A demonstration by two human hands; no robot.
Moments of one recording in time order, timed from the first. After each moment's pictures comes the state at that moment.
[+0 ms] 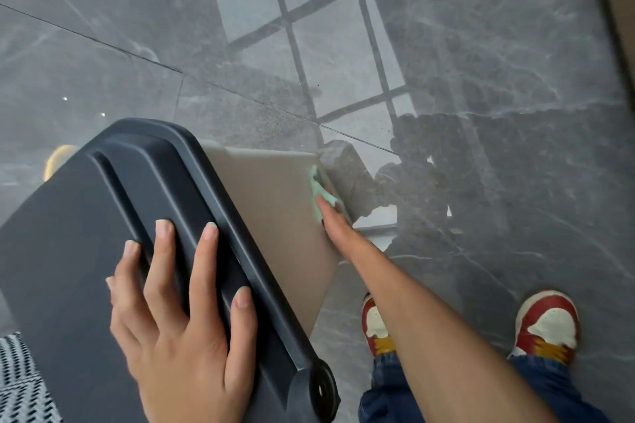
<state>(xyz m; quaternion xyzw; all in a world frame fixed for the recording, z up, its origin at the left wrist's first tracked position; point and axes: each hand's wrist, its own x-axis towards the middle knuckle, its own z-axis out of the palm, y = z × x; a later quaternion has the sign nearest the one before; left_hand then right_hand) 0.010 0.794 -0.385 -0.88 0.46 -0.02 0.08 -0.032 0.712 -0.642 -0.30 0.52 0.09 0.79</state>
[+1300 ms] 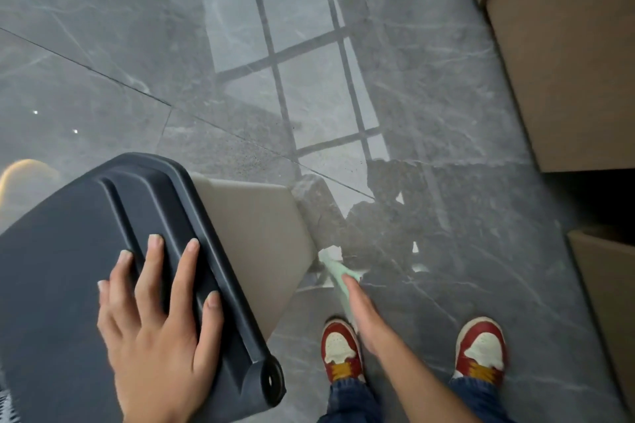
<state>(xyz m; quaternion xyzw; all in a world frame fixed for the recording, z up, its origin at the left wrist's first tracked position) 0.008 0.789 -0.381 -0.89 0.46 -0.02 0.06 -0.166 0.716 -0.562 -0.21 0.59 0.11 0.77</state>
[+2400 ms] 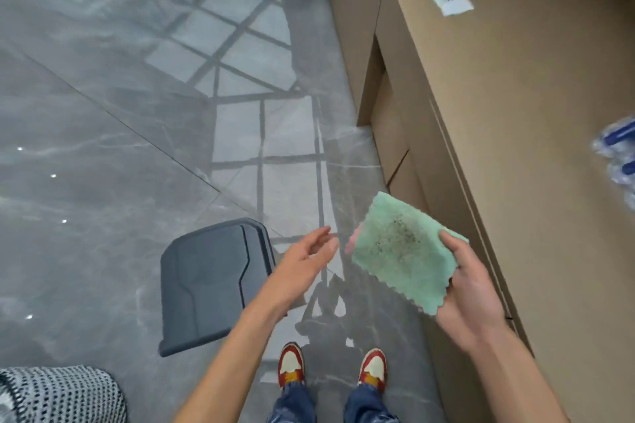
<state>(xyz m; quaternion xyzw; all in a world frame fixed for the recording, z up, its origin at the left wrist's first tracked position) -0.092 0.694 0.042 -0.70 0.24 0.55 -0.38 -0.298 0.589 0.085 -0.21 0.50 -0.25 0.80</state>
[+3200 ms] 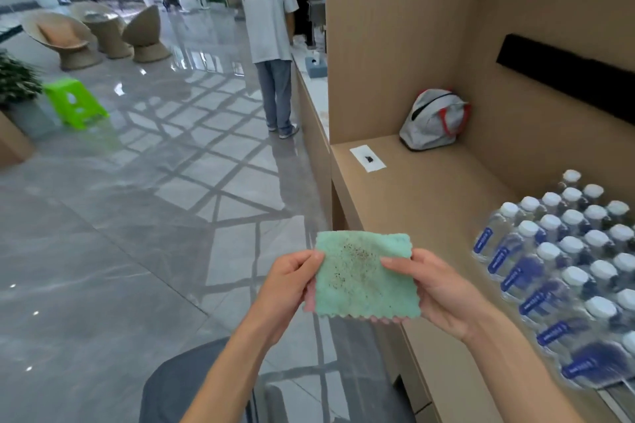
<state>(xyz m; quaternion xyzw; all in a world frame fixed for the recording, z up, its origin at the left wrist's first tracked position) -0.172 0.627 0.285 -0.61 0.32 0.48 -0.54 -0.373 0.515 0.308 -0.48 0.30 -0.16 0.81</state>
